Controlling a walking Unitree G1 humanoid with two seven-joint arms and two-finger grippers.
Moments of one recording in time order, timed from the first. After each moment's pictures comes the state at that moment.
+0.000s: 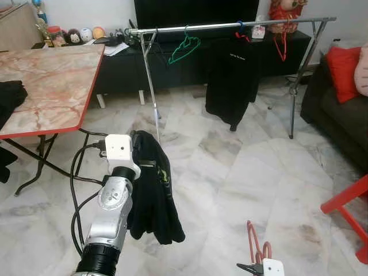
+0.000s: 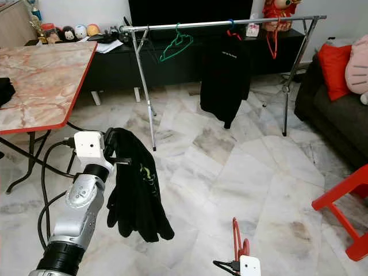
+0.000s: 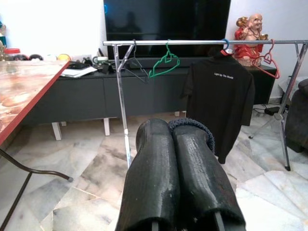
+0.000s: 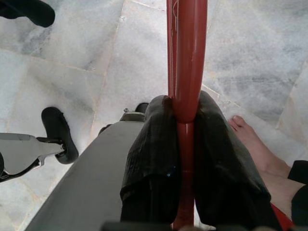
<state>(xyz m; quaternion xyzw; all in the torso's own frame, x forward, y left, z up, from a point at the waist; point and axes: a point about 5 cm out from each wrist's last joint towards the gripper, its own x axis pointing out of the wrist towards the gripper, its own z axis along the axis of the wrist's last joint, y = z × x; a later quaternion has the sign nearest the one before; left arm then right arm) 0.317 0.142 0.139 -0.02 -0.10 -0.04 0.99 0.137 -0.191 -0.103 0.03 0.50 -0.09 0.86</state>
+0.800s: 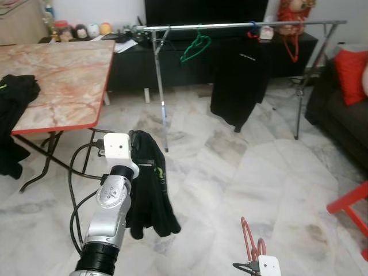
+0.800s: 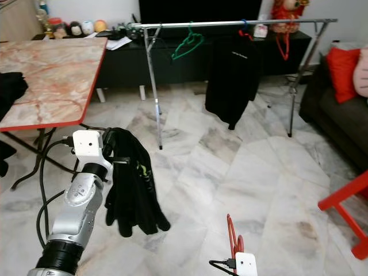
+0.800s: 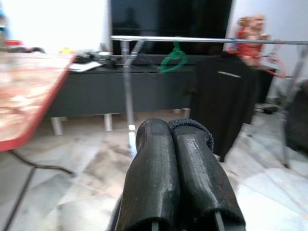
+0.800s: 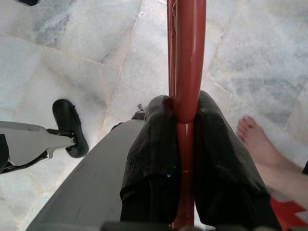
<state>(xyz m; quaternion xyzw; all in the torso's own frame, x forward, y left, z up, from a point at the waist) 0.319 0.137 0.140 -0.02 -0.10 -0.05 0.99 0.141 -0.189 -0.101 0.01 0.50 -0.07 0.86</state>
